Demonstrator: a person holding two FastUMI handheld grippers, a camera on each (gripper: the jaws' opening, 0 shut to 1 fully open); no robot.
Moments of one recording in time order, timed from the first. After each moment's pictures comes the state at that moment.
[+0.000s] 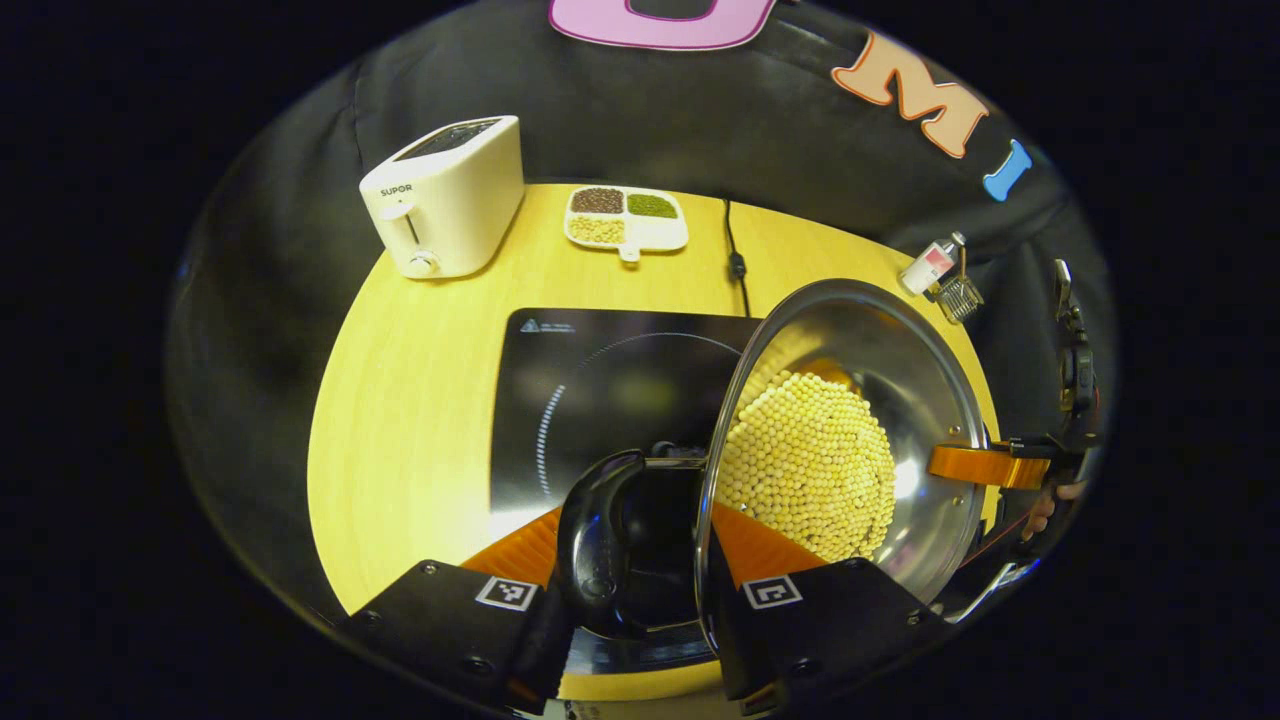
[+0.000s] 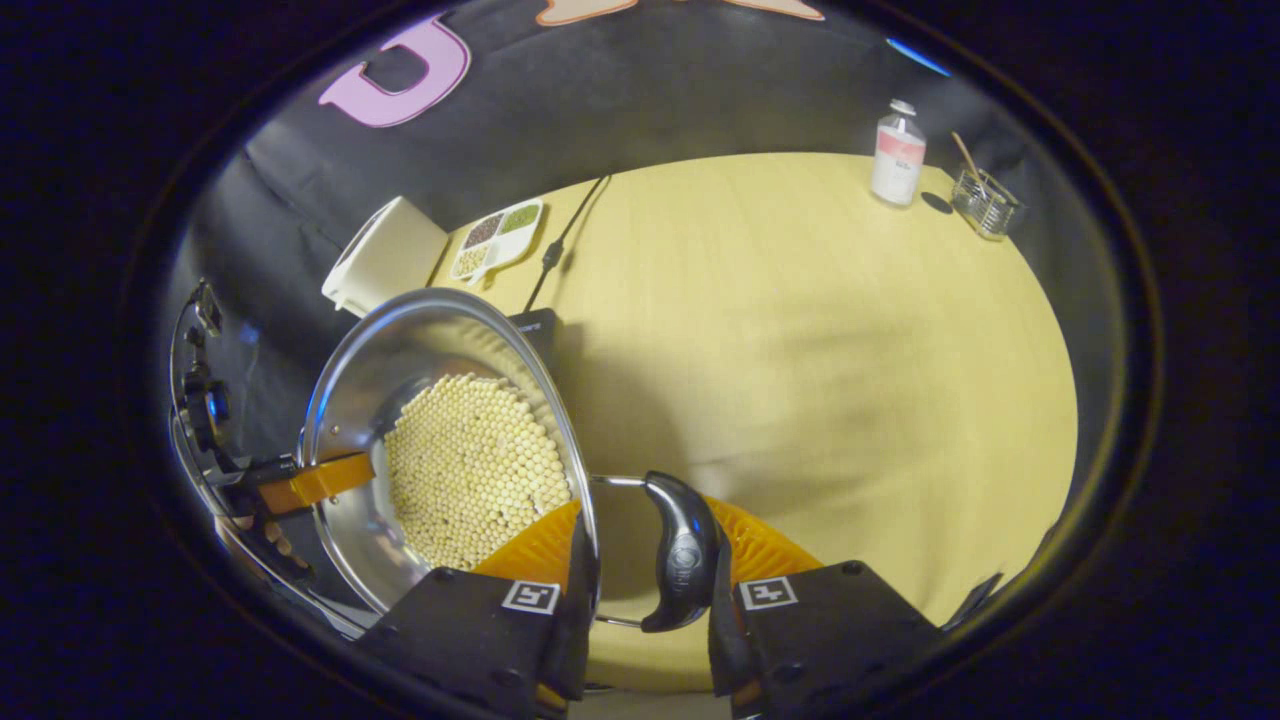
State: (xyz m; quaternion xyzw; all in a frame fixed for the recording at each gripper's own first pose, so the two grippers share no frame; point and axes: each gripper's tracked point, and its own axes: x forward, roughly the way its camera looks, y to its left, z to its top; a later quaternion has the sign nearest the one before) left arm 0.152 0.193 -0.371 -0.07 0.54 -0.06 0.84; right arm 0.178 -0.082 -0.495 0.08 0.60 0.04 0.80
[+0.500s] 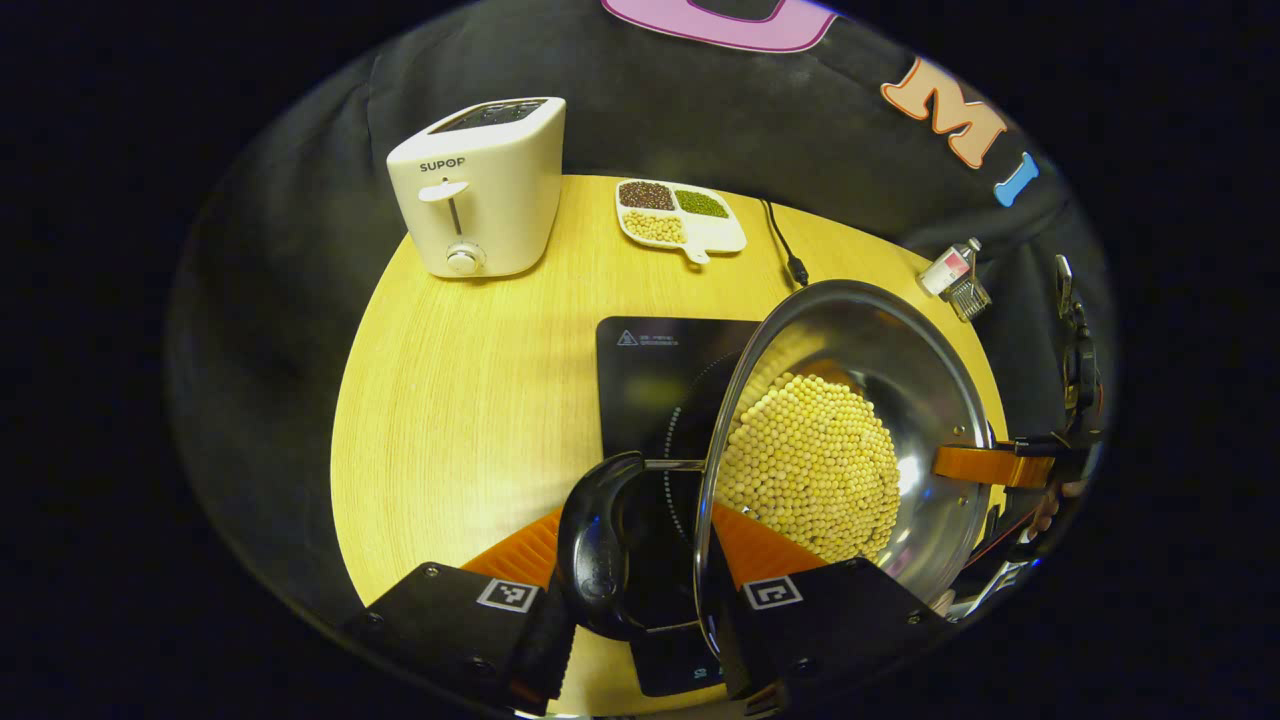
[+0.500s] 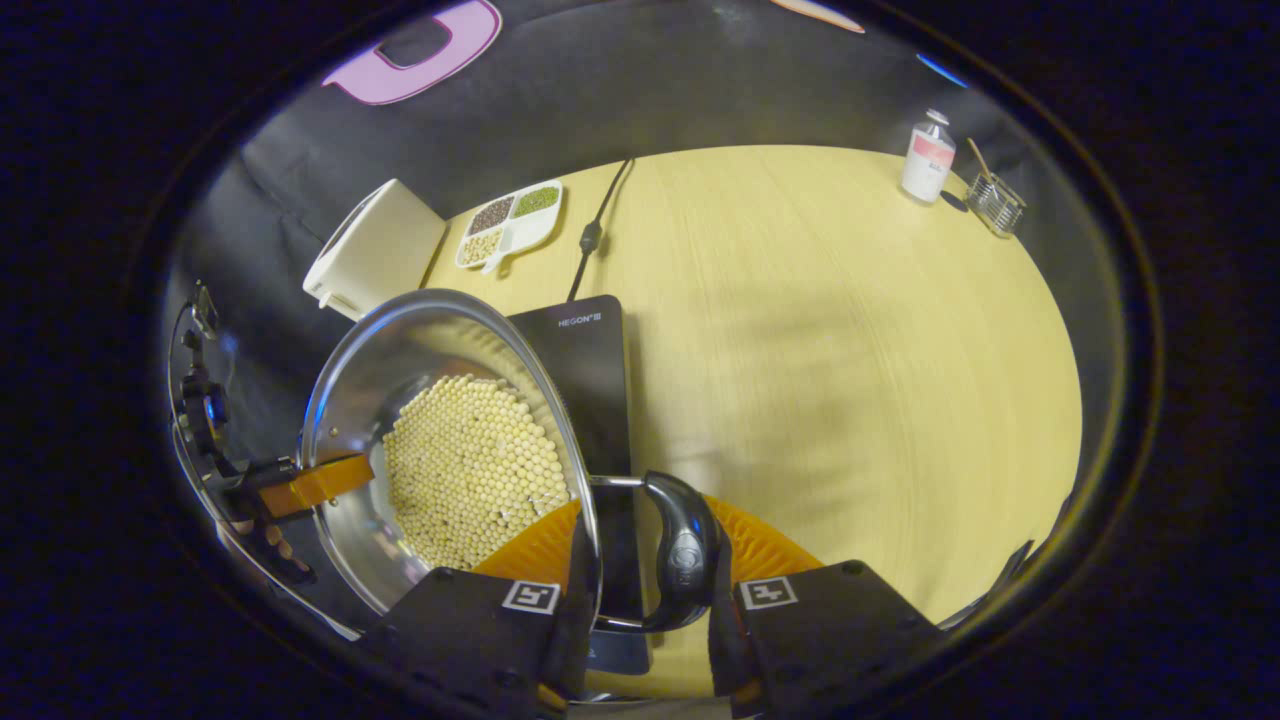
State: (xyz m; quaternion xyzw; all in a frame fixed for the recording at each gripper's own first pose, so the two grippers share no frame) left arm 0.171 0.256 -0.396 -0.07 0.54 -0.08 0.84; right arm 0.177 -0.082 -0.482 0.08 0.60 0.01 0.79
